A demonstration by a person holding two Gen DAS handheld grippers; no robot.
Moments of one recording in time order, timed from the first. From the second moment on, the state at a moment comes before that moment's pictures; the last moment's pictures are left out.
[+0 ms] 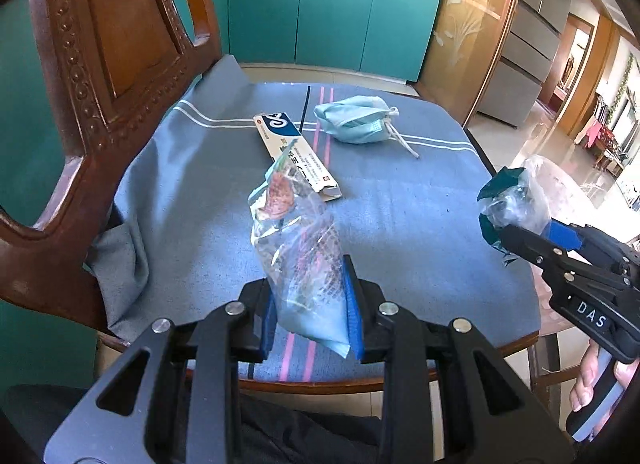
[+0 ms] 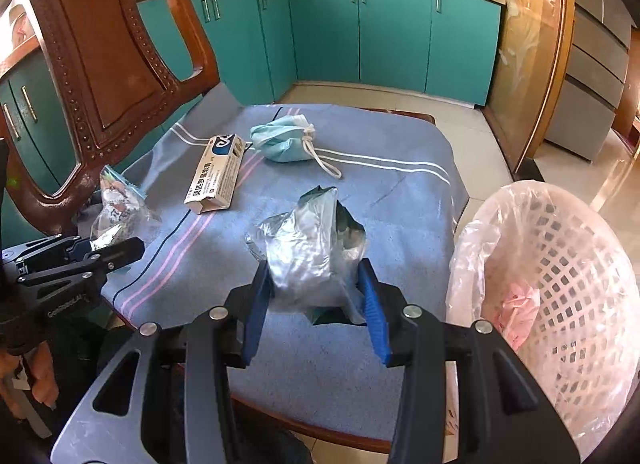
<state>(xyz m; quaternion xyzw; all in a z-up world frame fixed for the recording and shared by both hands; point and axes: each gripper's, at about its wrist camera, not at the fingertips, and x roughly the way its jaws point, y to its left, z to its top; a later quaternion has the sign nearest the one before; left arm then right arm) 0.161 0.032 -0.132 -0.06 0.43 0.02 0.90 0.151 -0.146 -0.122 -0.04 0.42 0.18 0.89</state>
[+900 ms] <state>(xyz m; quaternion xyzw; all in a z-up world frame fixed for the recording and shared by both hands) 0.155 0.032 -0.108 -0.07 0.39 0.01 0.92 0.145 -0.199 -0.070 0.03 0.35 0.17 0.92</state>
